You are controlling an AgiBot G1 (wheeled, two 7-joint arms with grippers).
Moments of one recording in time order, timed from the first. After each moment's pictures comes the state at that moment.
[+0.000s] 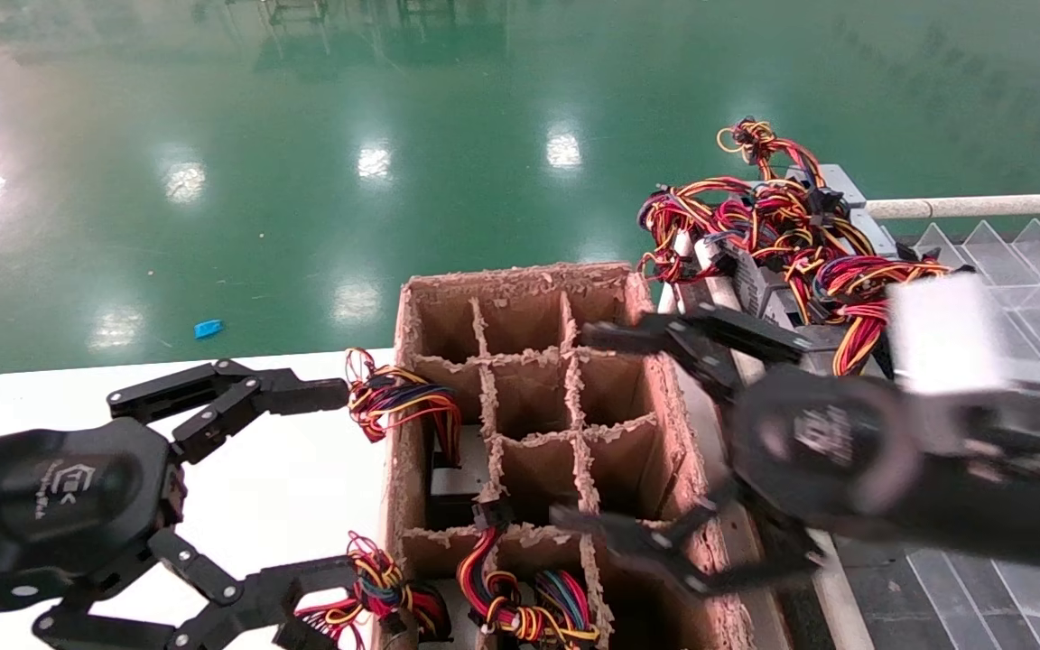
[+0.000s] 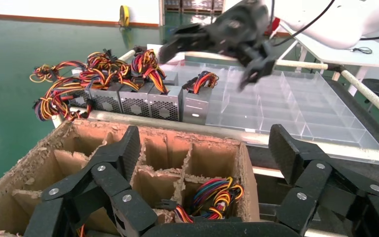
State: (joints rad) left arm -1.10 0.55 0.43 -1.24 0.63 1.42 -0.11; right arm 1.18 -0.73 -0.33 1.22 -0.87 -1.43 0.10
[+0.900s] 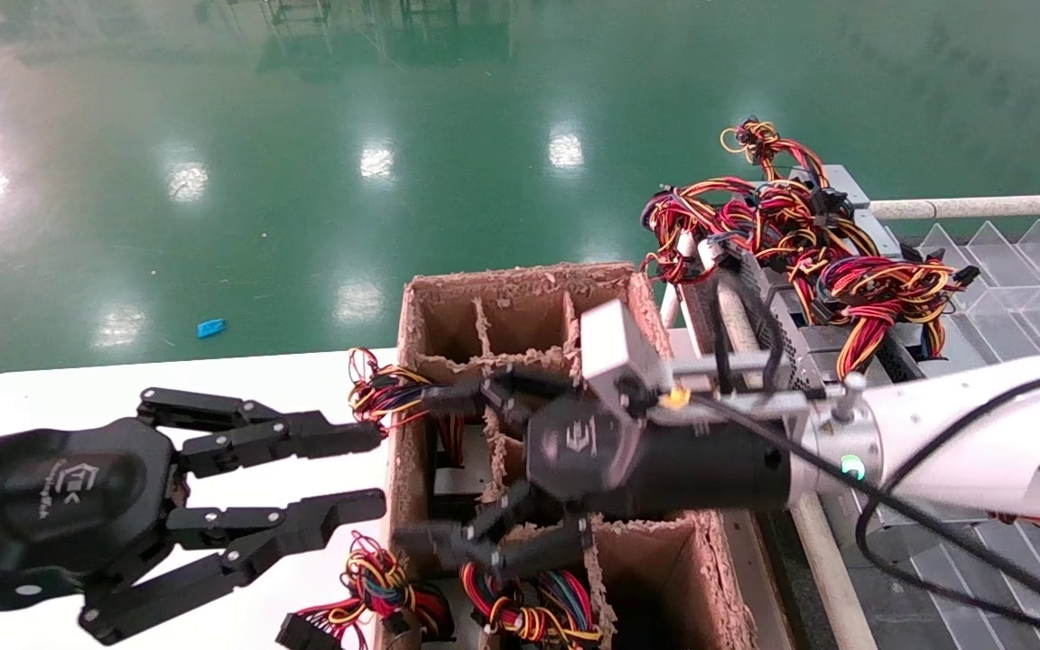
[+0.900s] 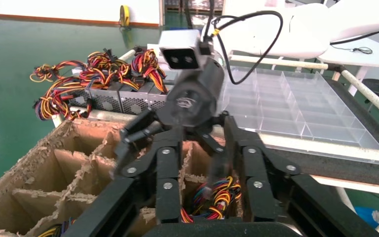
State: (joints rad) left arm -1.10 0.55 0.43 -1.24 0.63 1.42 -0.11; right arm 1.44 -1.09 -0.62 0.63 -0.96 -1.60 -0.06
